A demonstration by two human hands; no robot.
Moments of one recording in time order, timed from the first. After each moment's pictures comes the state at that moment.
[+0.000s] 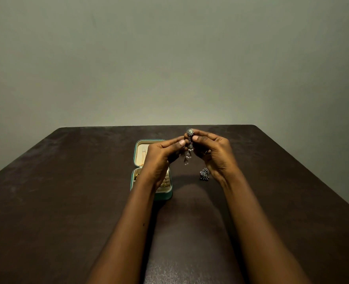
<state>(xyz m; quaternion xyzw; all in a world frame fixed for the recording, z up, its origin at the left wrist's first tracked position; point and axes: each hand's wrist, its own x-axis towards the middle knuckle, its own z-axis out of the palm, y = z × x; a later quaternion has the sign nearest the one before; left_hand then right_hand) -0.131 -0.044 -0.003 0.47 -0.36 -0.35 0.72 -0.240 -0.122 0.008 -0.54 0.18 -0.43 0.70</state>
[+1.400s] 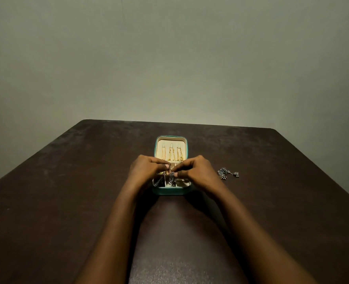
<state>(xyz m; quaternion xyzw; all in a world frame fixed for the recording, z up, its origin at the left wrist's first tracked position) -0.071 0.013 -0.028 0.77 -0.32 -0.23 0.51 -0.198 -0.077 -0.022 -0.84 0.31 -0.19 0.40</state>
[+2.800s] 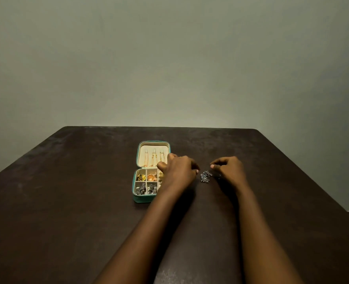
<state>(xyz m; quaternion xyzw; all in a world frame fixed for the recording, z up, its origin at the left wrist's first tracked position) -0.160 -0.066 -0.017 0.83 -0.50 -0.05 0.24 -0.266 -0.179 -0.045 -0.76 0.47 -0.30 0.34</state>
